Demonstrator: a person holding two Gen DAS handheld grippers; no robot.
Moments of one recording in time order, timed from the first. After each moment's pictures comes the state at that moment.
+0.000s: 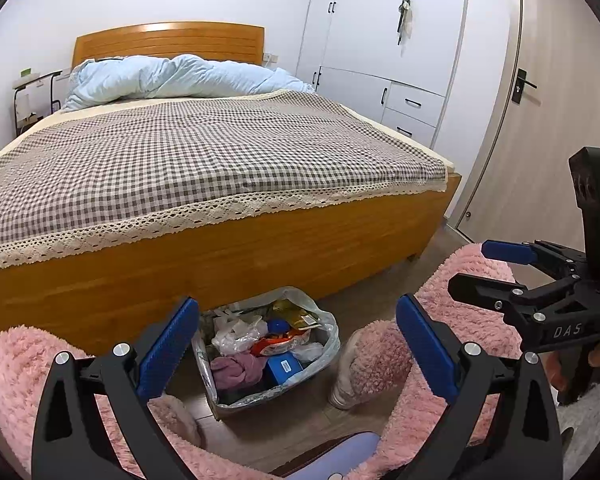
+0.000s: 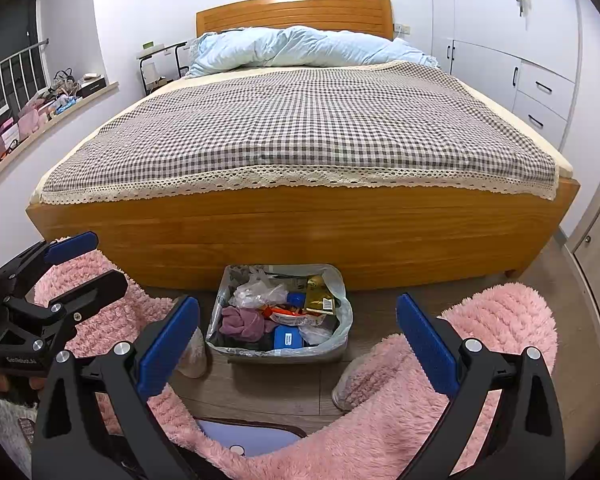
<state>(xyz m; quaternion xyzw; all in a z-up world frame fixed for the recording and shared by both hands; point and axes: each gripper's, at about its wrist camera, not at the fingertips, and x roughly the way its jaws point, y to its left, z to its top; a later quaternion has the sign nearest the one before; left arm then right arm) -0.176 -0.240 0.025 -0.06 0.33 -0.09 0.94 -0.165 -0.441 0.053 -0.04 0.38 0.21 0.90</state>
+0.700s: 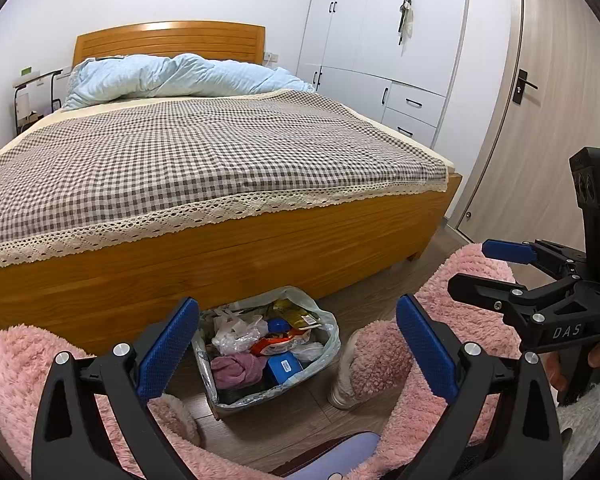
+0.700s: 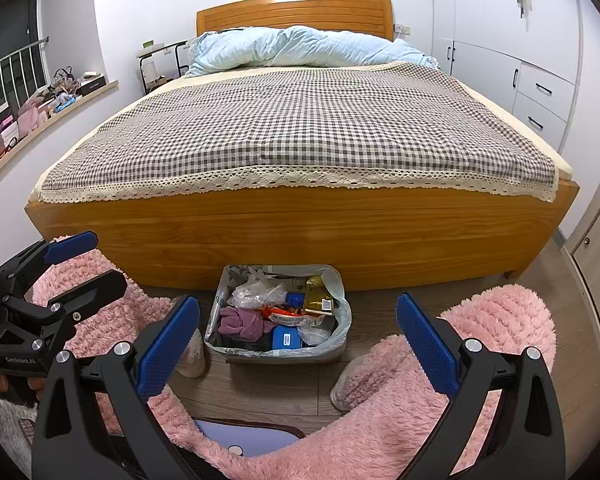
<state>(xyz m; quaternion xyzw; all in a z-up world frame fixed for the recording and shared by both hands) -0.175 -0.240 0.024 -0.06 0.33 -0.10 0.94 -0.166 -0.440 0.053 -0.04 0.38 0.21 0.90</state>
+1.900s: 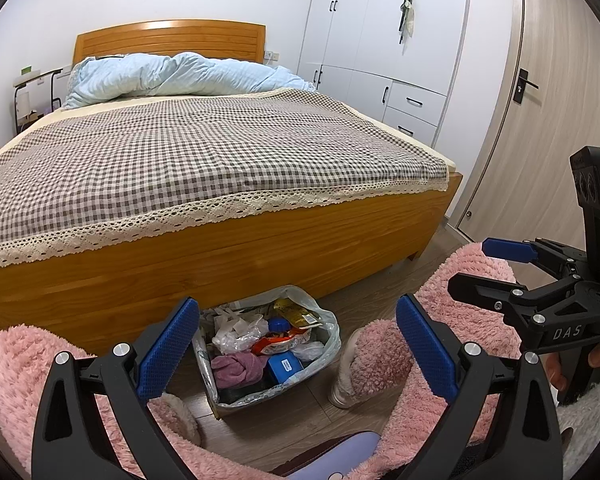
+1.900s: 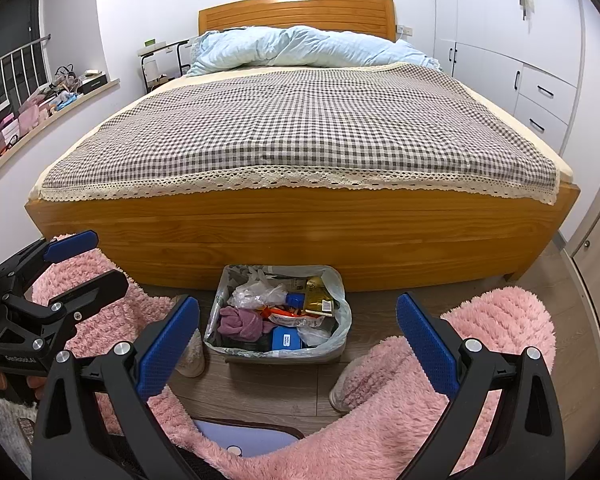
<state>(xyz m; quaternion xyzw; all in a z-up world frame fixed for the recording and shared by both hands) -0.175 -0.241 0.023 -0.06 0.33 -0.09 0.94 -0.165 -0.440 0.053 -0.04 0.38 0.21 0.90</state>
